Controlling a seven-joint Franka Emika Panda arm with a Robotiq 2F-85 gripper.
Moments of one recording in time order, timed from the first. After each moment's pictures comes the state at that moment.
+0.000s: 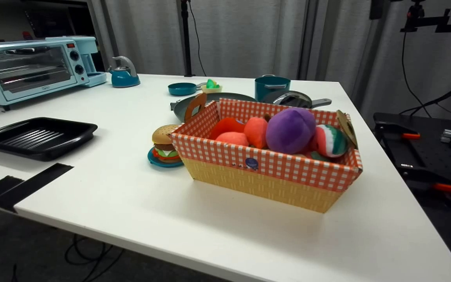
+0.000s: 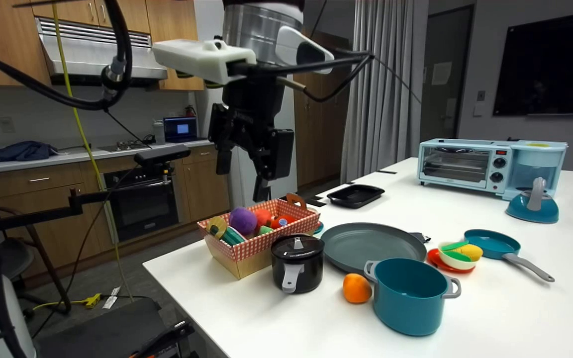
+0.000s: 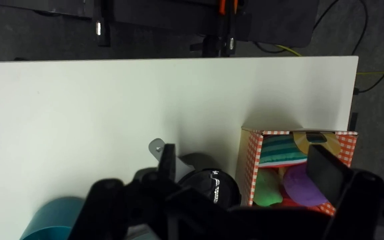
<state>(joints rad) 0.03 -0.70 -0.19 -2.72 0.13 1.91 -0.27</state>
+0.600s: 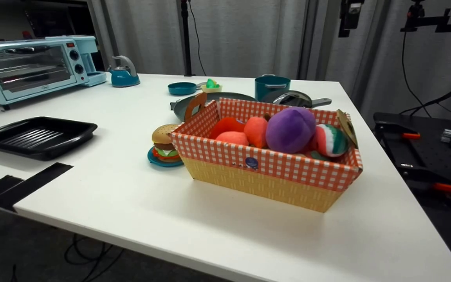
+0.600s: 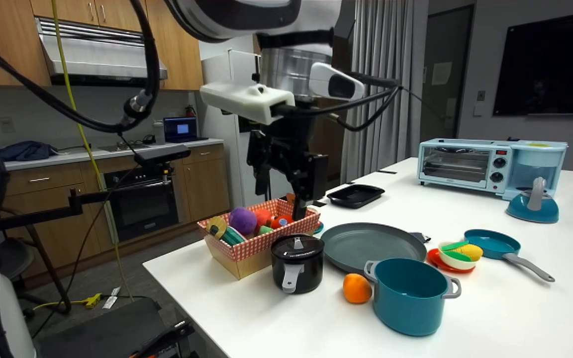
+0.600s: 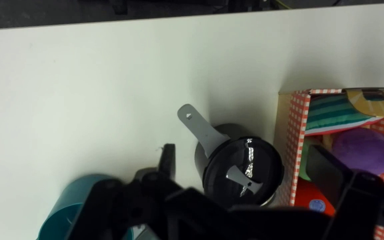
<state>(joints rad) 0.02 -0.50 -0.17 -2.68 0.13 2.14 -0.24</state>
